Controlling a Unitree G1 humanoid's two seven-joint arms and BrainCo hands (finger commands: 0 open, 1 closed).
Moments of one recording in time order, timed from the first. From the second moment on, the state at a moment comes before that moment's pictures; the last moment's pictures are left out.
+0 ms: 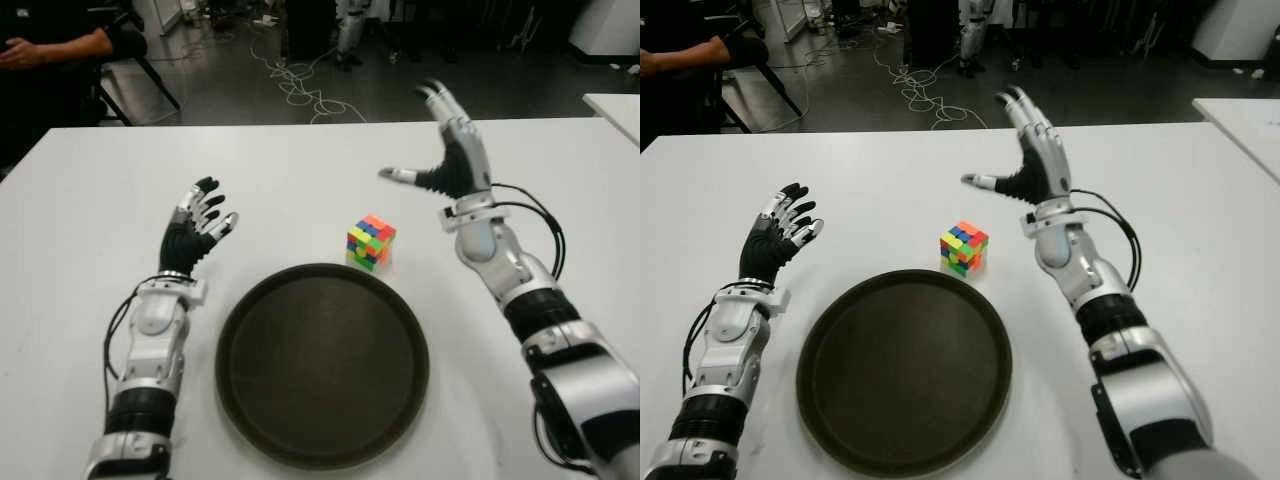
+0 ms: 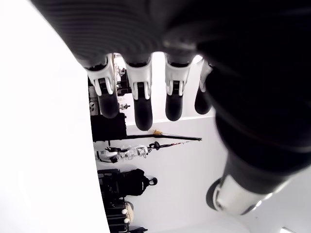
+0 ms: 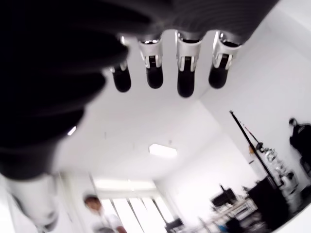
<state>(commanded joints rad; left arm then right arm) -0.26 0.12 0.12 0.46 -0.08 -0.32 -0.12 -0.77 -0.28 0.33 0.96 -0.73 -0.50 -0.58</state>
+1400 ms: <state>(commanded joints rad) -0.27 0.12 0.10 0.46 -0.04 -0.31 -0.09 -0.80 -0.50 0.48 0.50 -0.80 -0.29 0.28</state>
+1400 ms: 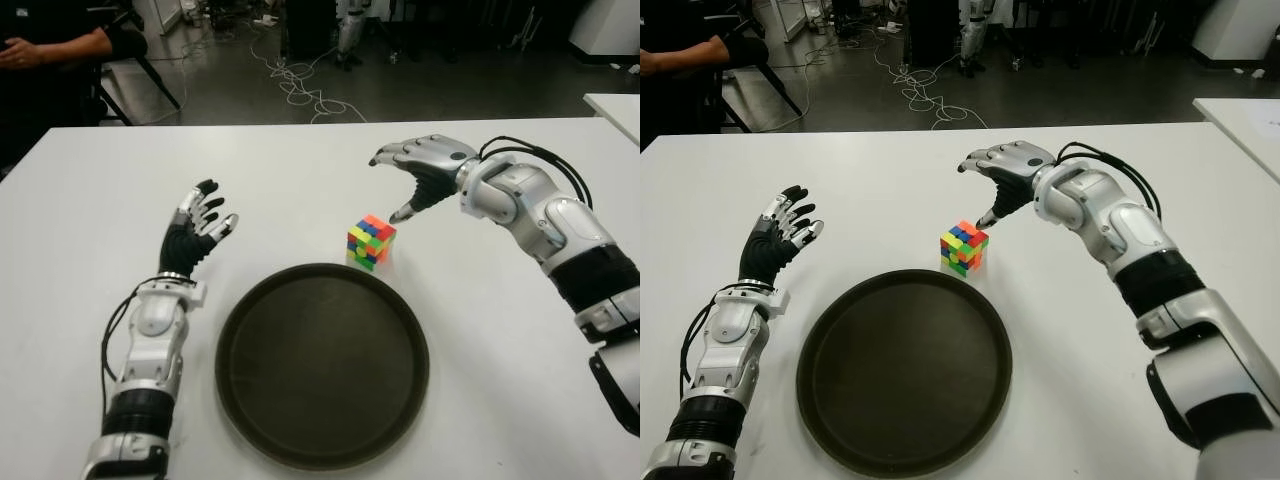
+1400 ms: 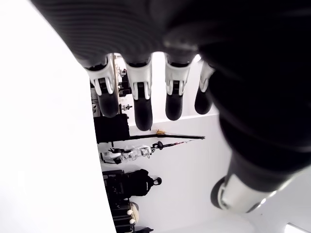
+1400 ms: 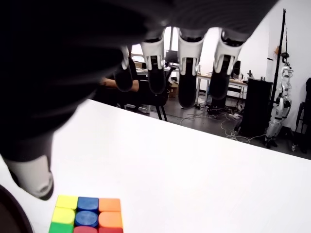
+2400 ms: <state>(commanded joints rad) -0.29 0.15 0.10 0.53 0.00 -0.41 -0.10 -0.81 -0.46 0.52 0.57 -0.84 -0.26 0.18</state>
